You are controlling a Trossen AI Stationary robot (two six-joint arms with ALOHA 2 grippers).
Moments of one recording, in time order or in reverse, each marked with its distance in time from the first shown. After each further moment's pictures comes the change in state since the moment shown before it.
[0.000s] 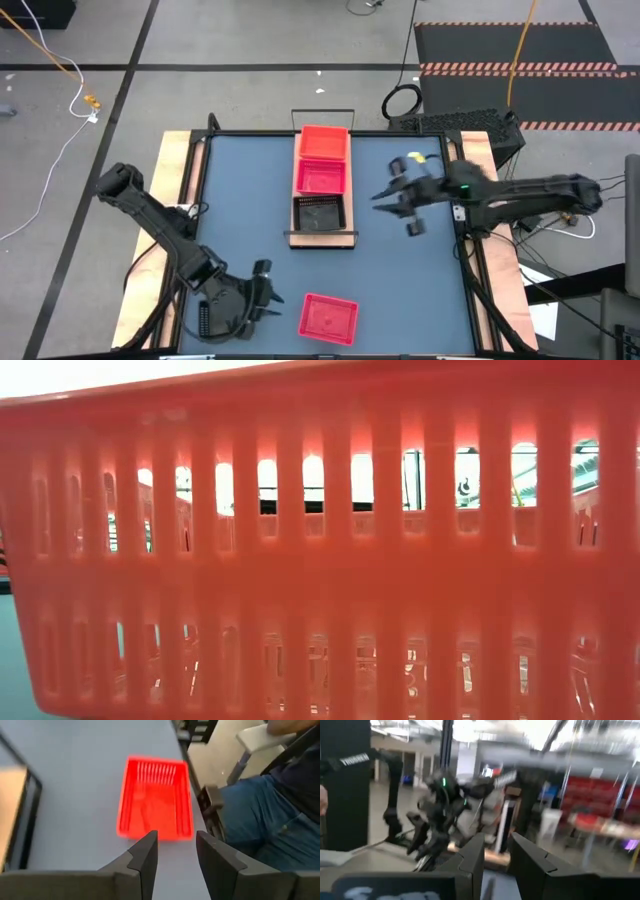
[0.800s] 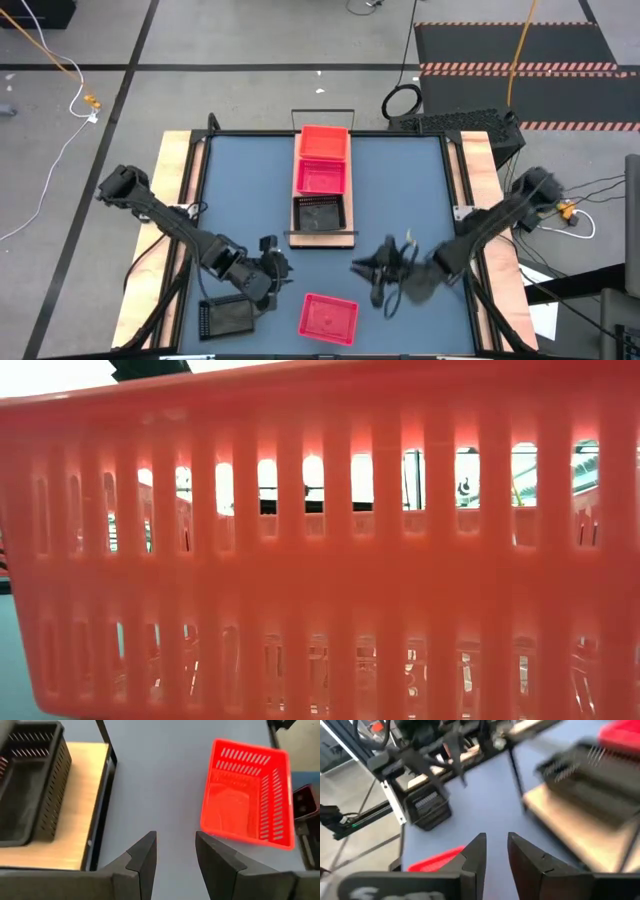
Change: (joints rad) left arm 0.159 0.047 0.000 -0.134 -0.081 -0.020; right arm 0.696 0.503 0.258 -0.470 1.087 0.882
